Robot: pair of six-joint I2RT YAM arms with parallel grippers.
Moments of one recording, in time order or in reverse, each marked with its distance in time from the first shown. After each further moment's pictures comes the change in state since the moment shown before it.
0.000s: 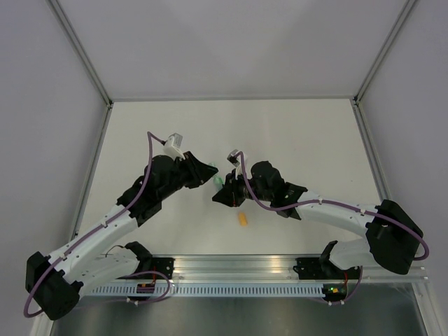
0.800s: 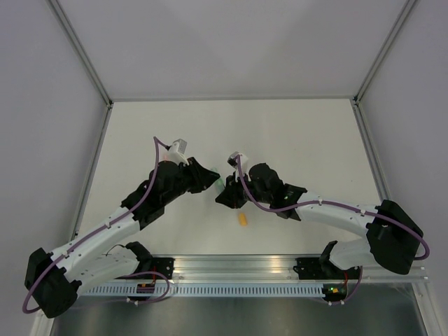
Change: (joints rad) left arm -0.056 0.006 -0.055 0.032 -0.050 0.018; right arm 0.010 -0.003 0.000 -0.065 0.087 -0.034
